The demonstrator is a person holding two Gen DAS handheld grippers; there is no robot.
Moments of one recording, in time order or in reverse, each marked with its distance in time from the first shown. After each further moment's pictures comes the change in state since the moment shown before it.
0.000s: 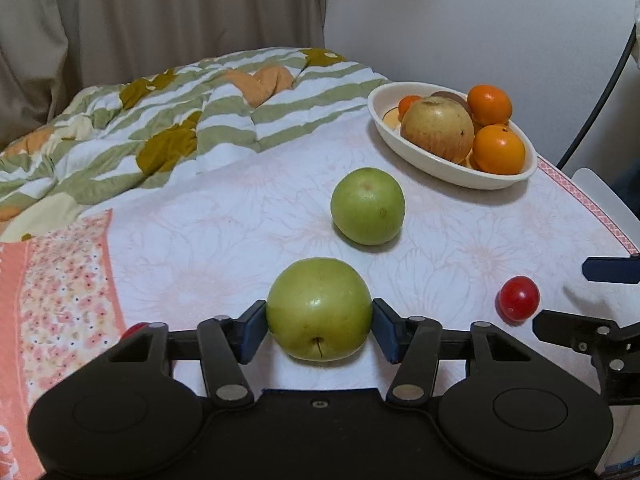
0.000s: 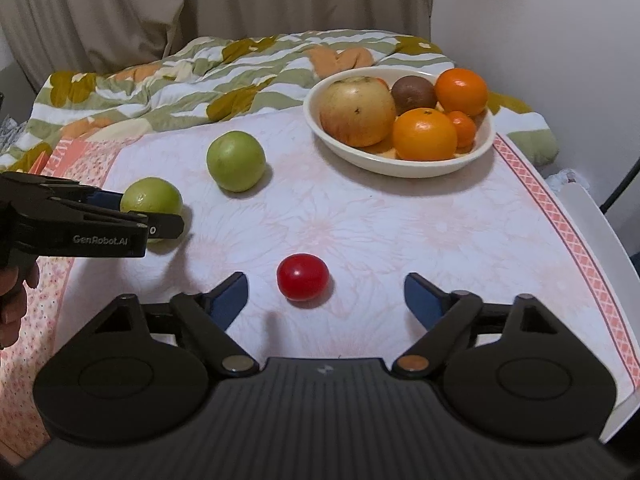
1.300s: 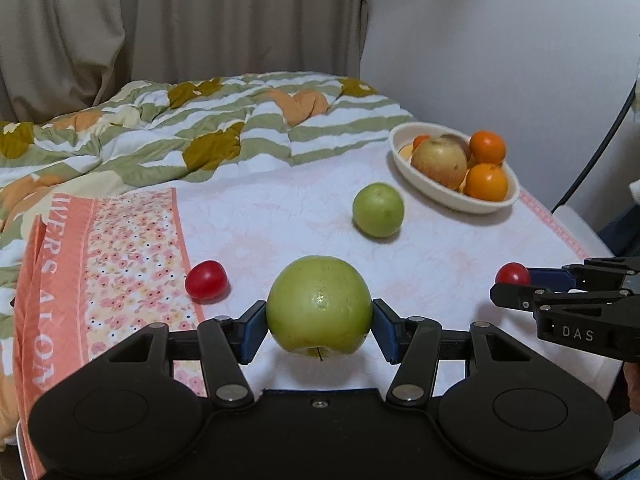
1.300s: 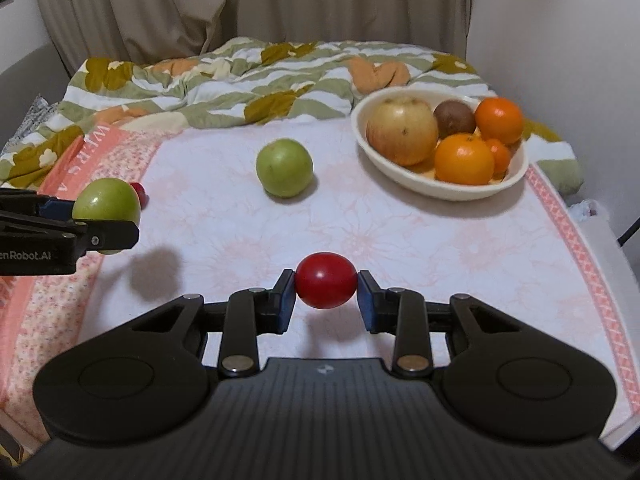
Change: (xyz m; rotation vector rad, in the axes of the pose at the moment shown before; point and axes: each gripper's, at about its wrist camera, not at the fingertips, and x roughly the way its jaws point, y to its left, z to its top) left arm -0.087 0.003 -0.035 -0.143 -0.087 0.043; right arm -0.022 0.019 0.004 -0.093 -0.037 0.061
